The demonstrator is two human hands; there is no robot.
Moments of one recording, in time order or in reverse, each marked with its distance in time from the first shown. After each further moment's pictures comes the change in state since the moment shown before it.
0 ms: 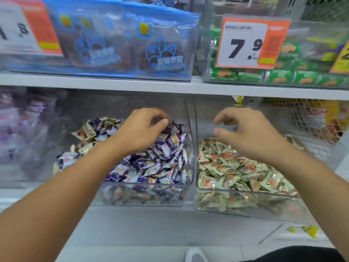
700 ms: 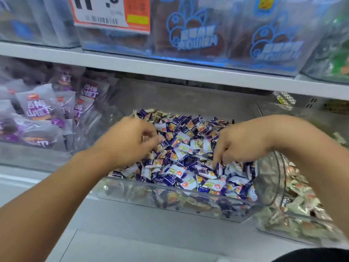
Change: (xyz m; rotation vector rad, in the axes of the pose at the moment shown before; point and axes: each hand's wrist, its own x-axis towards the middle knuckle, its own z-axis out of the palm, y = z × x) left_hand -0.061 -0.127 -0.069 0.310 0.002 -0.079; right_hand 0.087 -0.108 0.084 -0.487 -0.998 -0.212
